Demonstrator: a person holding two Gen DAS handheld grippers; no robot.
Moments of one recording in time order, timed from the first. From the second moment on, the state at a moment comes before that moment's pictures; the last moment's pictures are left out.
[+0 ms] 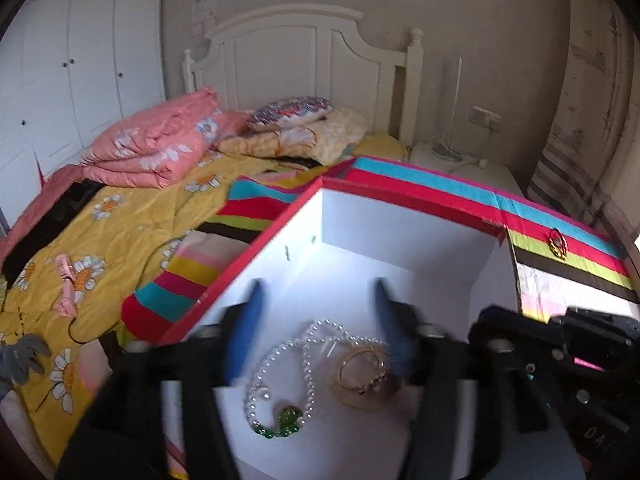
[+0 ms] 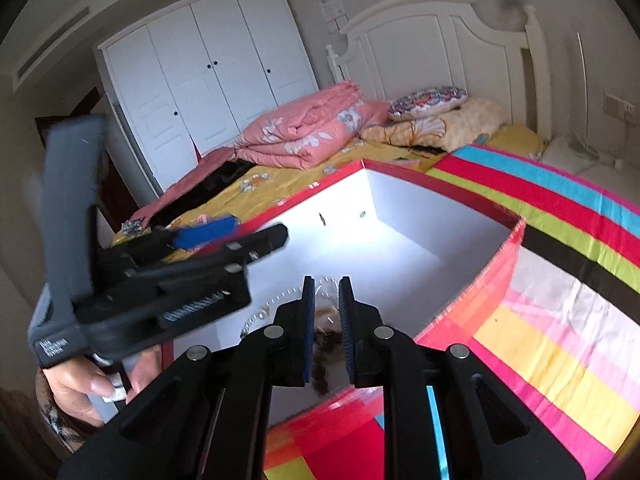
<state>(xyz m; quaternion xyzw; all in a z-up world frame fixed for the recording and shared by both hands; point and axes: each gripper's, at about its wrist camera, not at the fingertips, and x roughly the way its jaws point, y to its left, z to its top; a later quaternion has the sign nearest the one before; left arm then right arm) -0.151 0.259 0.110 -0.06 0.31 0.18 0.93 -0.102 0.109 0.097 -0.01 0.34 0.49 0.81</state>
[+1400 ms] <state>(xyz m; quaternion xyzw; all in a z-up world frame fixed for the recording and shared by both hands) 0.024 0.032 0.023 -0.02 0.43 0.02 0.90 -0.053 -0.232 0.034 0.19 0.34 0.15 0.91</state>
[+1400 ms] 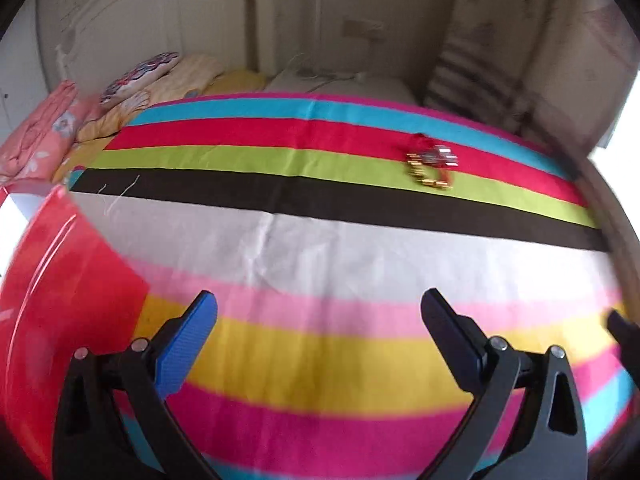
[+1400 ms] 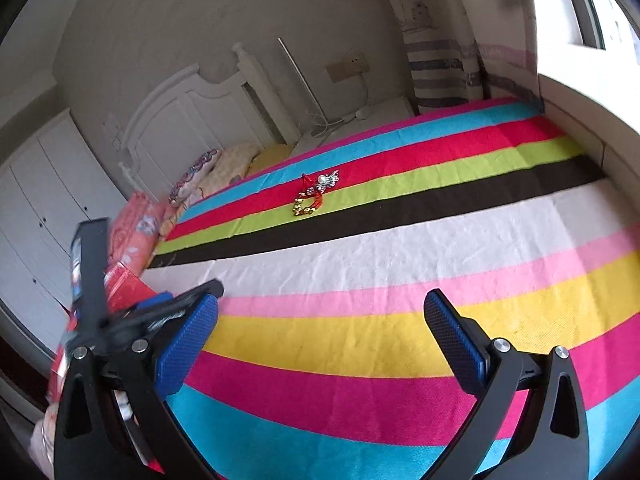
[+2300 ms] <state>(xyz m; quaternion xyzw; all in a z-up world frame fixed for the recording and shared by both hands) 0.047 0.046 -0.002 -0.02 0.45 0.02 0.89 0.143 -0.092 0.007 -0.05 0.43 0.12 0.89</state>
